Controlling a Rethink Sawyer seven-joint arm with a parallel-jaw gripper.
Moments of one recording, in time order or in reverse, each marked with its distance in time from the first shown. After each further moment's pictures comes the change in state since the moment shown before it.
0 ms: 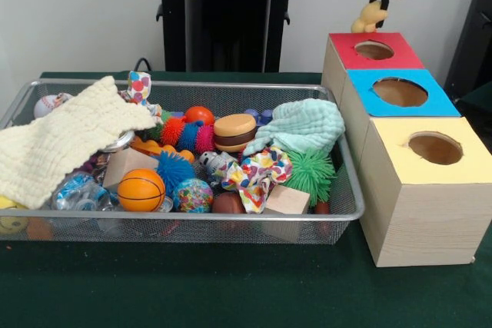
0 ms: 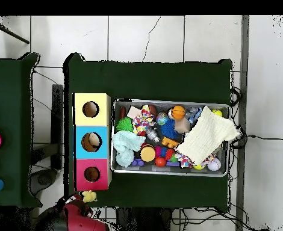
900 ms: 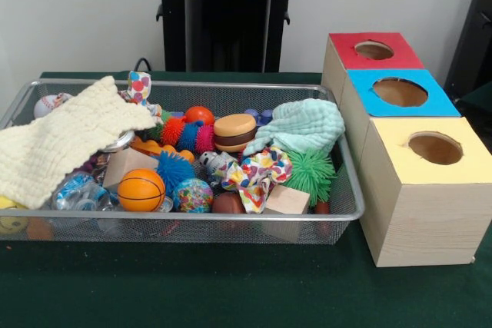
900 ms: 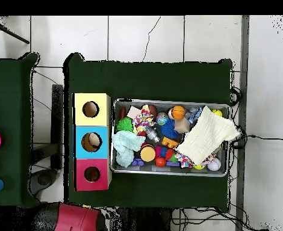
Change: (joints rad) arm 0.168 0.049 -0.278 -0.261 -0.141 0.624 0.007
